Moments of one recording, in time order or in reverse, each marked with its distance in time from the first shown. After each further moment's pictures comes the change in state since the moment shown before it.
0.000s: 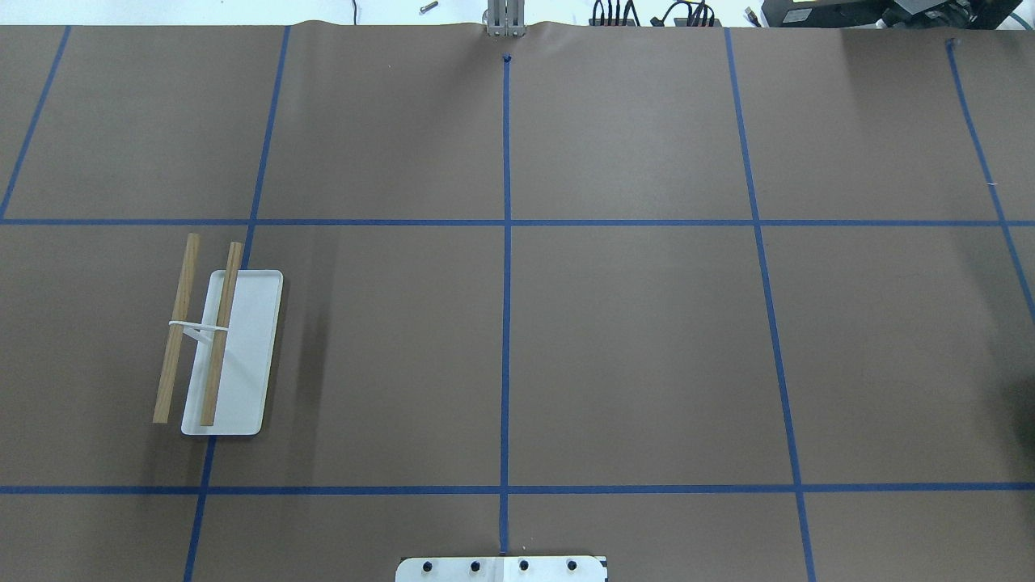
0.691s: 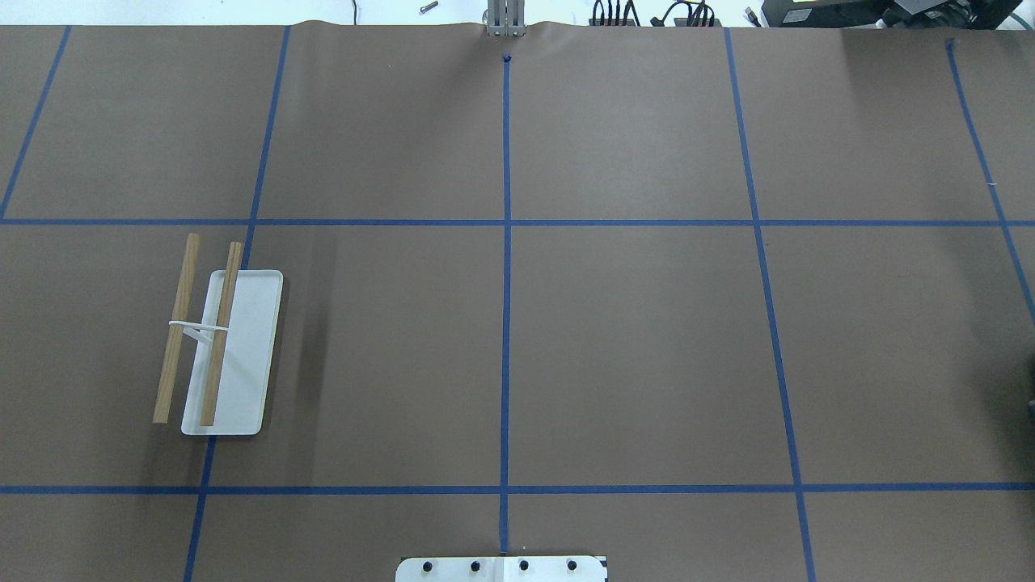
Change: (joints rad) left arm -0.001 0.000 -0.001 -0.007 -0.001 -0.018; right arm 0.057 0.039 0.087 -0.008 -0.013 -0.037
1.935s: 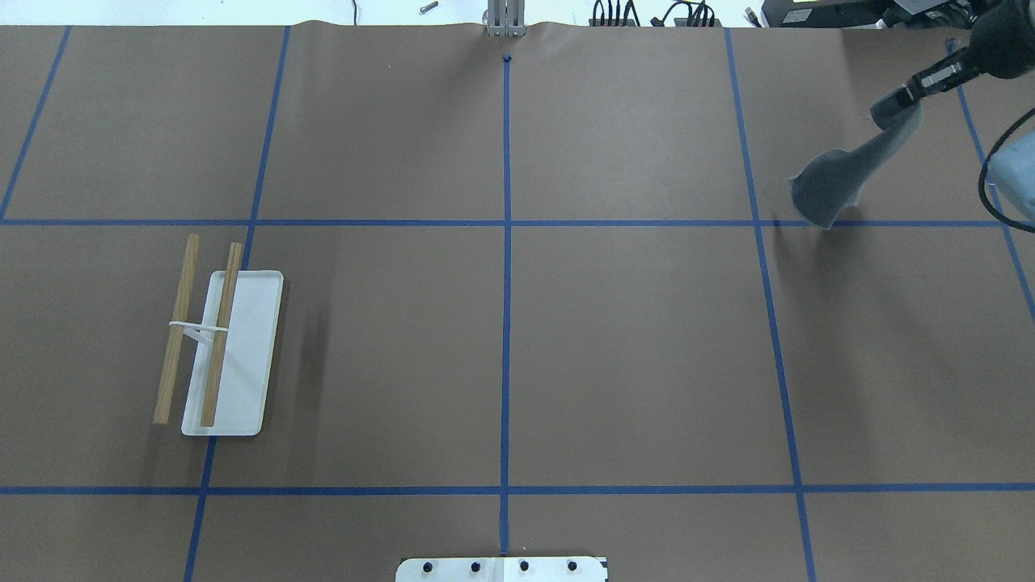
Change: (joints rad) left arm 0.079 -0.366 0.194 0.002 -0.070 -0.123; right arm 0.006 0.756 -0.076 -0.303 0.048 0.121
